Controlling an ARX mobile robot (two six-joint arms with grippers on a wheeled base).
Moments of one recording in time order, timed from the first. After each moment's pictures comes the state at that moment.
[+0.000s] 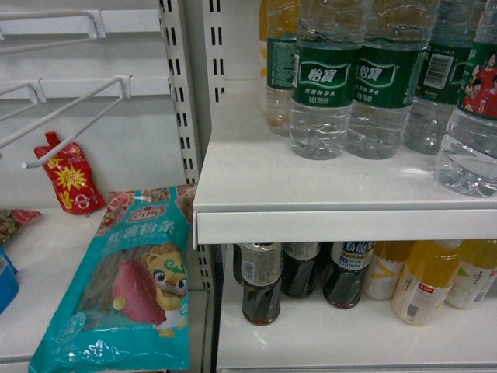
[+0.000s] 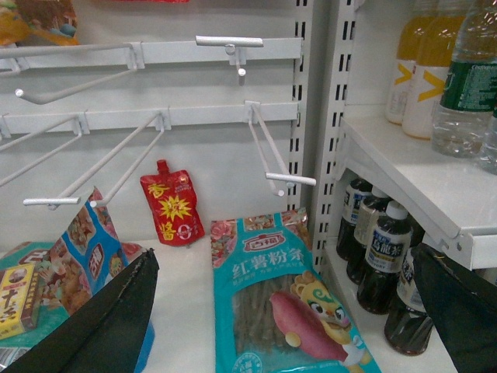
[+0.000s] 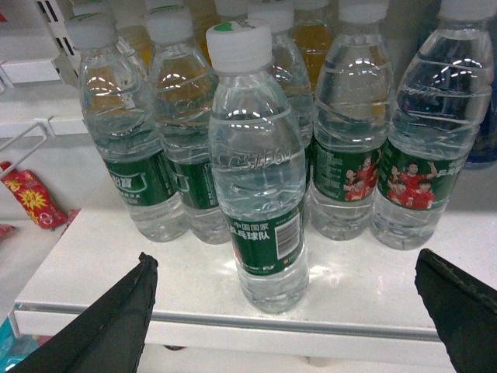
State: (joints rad) left arm 0.00 0.01 0.01 0.00 0.00 0.00; right arm 0.02 0.87 0.64 0.02 -0.16 0.06
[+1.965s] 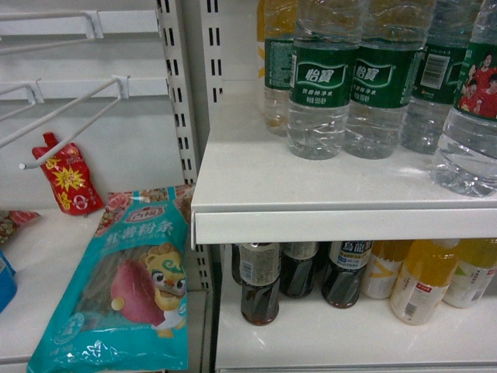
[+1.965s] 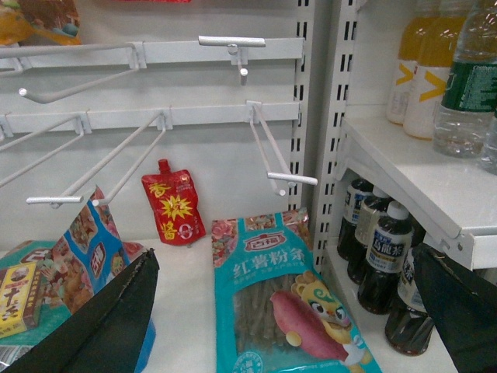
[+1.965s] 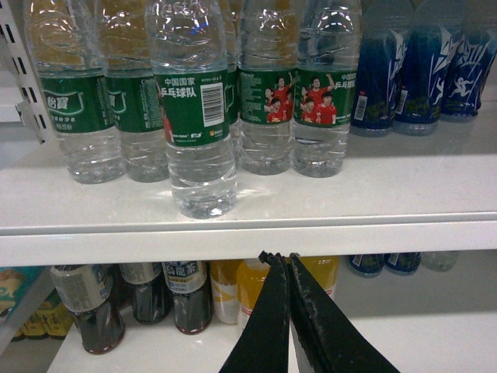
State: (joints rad) left arm 0.00 0.01 0.01 0.00 0.00 0.00; right arm 0.00 0.01 0.01 -0.01 0.00 0.00
